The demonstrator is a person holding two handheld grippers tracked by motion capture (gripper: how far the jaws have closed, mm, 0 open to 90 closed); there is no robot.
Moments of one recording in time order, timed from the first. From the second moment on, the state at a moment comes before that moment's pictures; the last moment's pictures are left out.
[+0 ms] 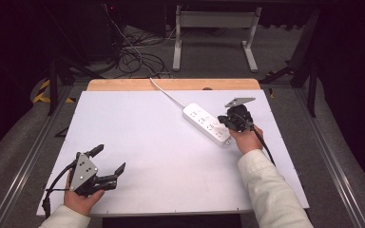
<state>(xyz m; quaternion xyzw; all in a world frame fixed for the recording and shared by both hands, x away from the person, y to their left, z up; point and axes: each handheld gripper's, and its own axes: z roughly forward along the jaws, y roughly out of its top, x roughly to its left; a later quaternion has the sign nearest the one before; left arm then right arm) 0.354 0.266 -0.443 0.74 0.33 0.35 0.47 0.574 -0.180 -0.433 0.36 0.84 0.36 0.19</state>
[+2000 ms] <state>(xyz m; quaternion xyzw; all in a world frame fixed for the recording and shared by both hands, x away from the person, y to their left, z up) 0.353 0.265 -0.443 0.74 0.32 0.35 0.47 0.583 -0.158 -0.456 0.36 0.85 0.33 0.21</state>
